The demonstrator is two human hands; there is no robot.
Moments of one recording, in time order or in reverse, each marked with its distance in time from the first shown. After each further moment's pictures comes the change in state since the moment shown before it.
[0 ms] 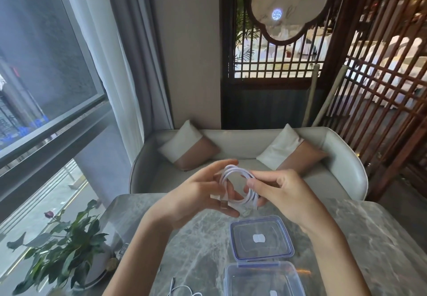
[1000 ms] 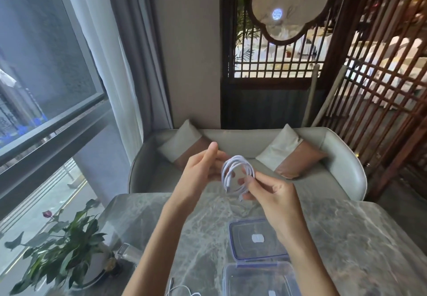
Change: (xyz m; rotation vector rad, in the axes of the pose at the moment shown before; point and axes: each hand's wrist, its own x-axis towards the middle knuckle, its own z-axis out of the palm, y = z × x) left_hand 0.048 -0.019 -0.010 0.085 0.406 0.193; right_hand -0.003 0.012 0.039 0.273 0.336 0.030
